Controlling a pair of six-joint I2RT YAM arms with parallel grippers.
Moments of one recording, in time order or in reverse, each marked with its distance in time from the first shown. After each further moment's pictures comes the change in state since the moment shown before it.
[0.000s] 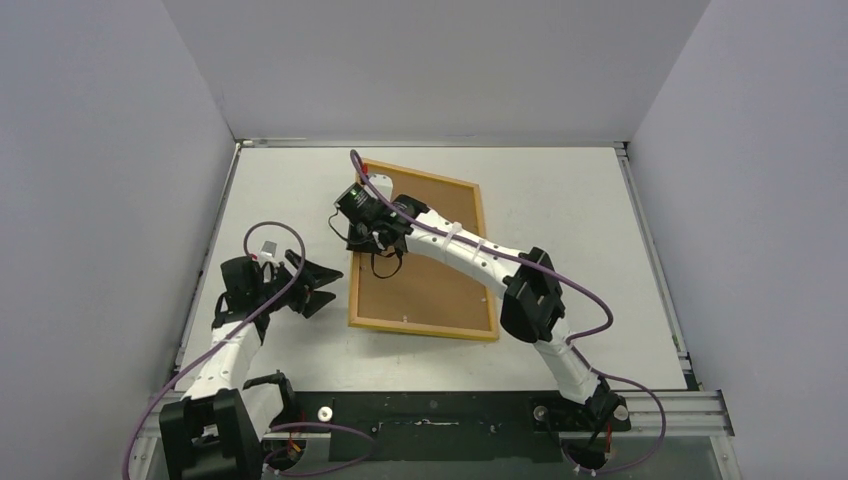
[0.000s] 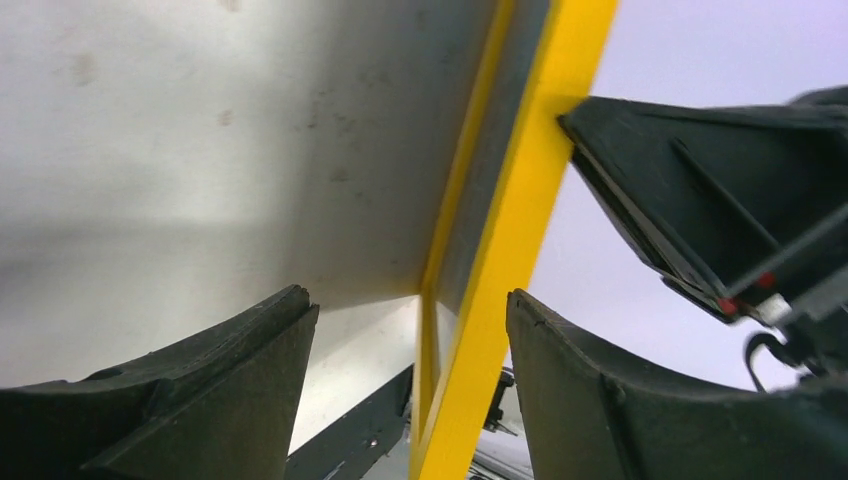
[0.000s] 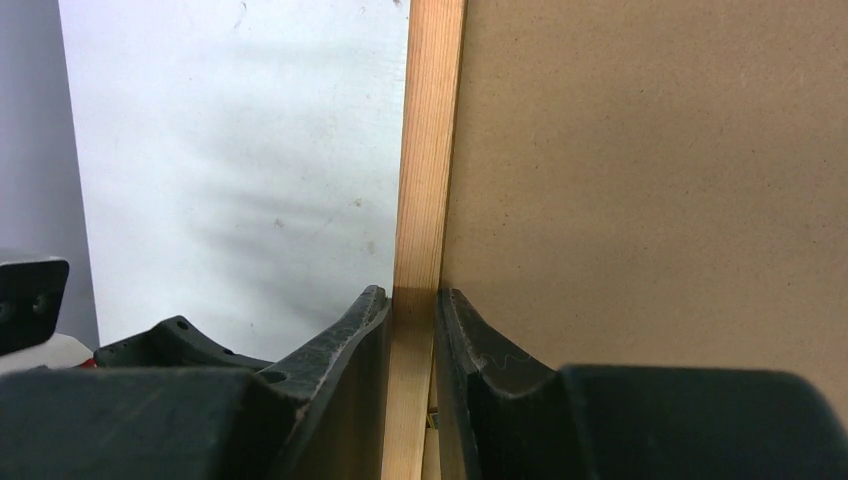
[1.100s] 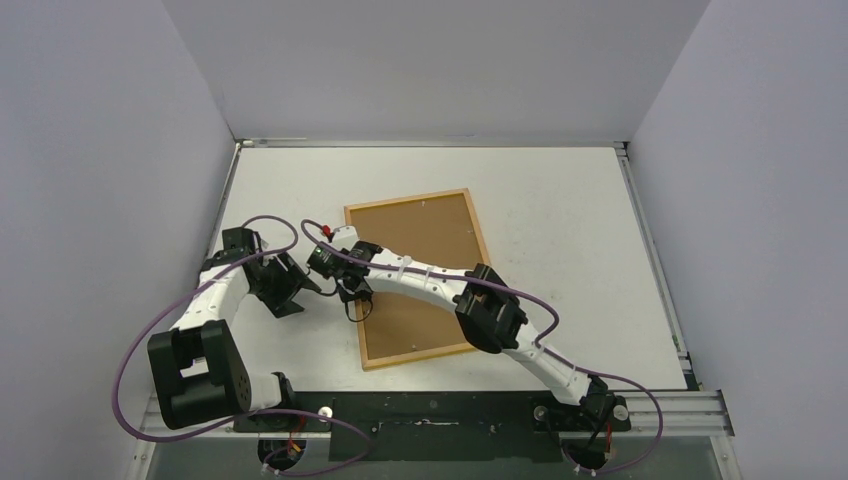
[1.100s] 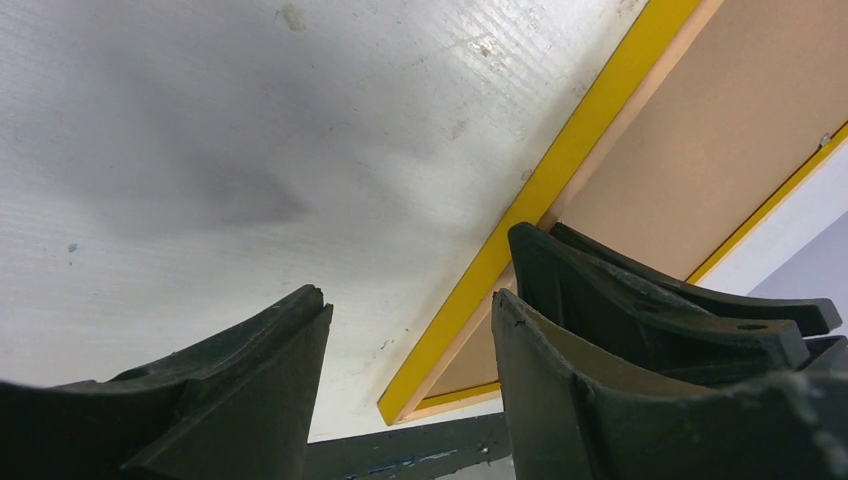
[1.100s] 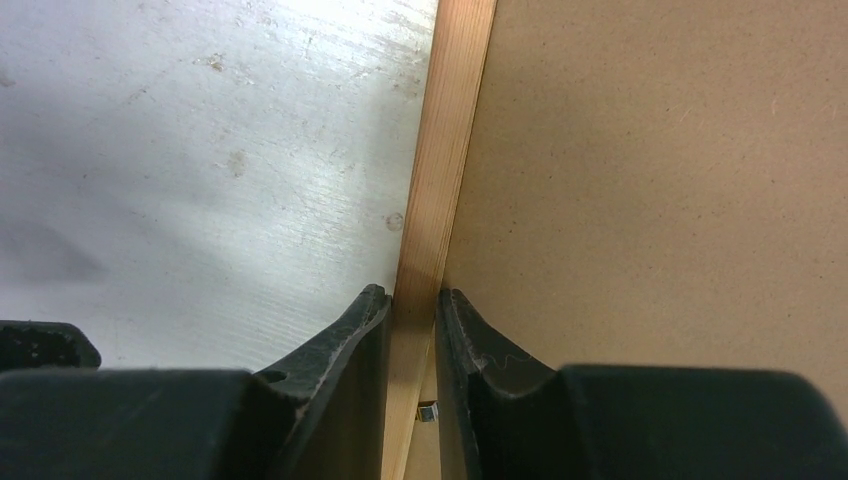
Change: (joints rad) left arm 0.007 0.331 0.351 -0.518 -0.427 0.337; right arm 0.128 0.244 0.058 -0.080 0.091 -0.184
